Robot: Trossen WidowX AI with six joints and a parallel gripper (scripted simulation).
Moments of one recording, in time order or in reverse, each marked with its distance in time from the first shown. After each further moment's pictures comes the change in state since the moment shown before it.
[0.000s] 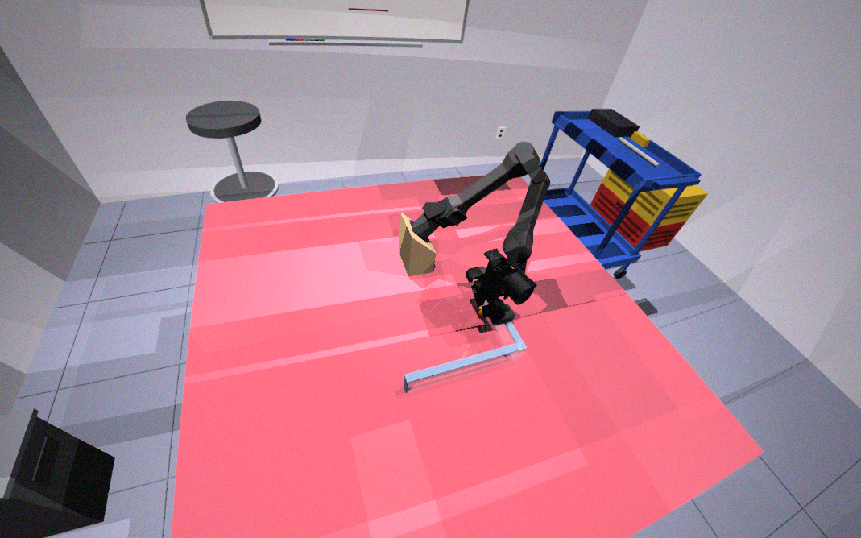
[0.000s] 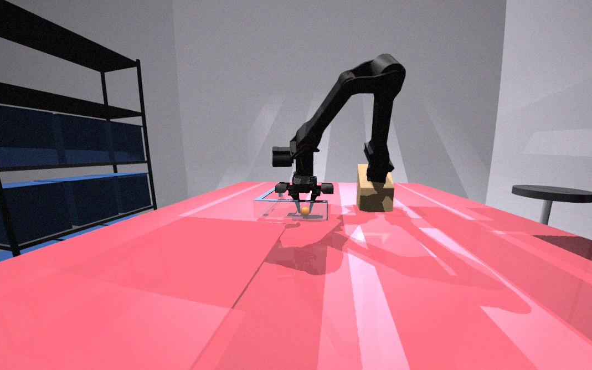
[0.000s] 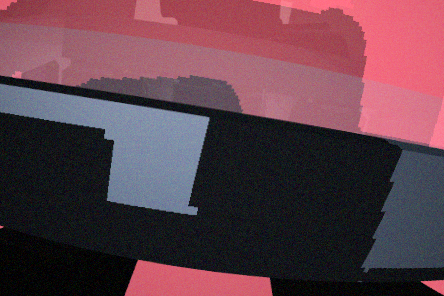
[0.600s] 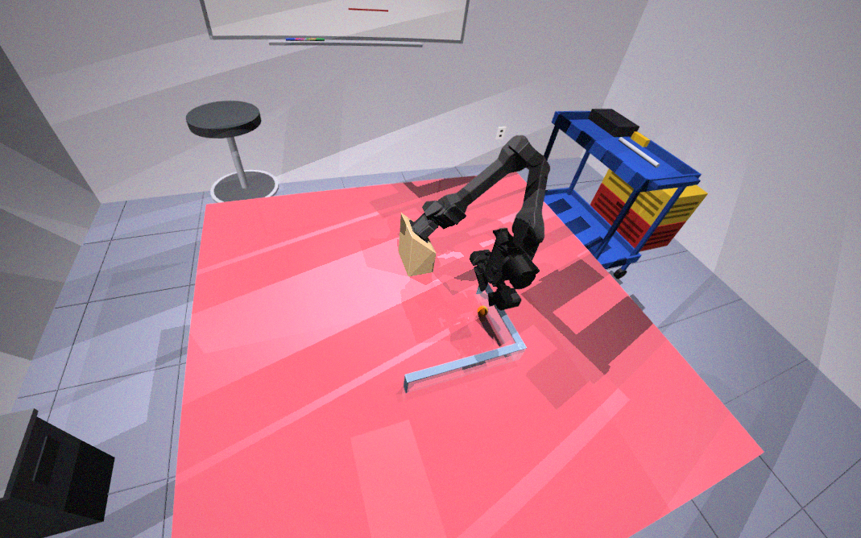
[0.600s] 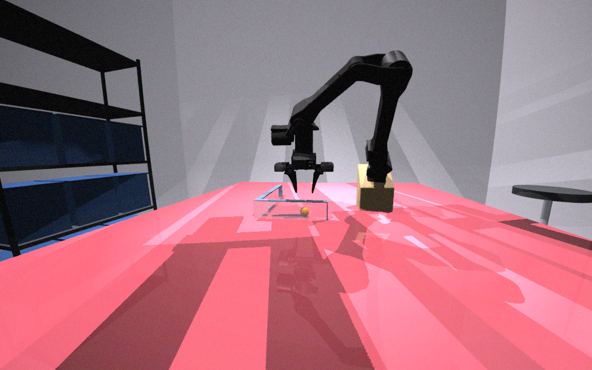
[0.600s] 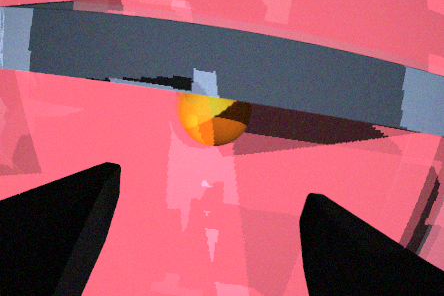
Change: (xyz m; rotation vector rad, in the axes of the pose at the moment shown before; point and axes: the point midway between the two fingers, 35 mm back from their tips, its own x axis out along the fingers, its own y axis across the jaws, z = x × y) arm -0.069 -0.002 -0.004 0.015 0.016 0.002
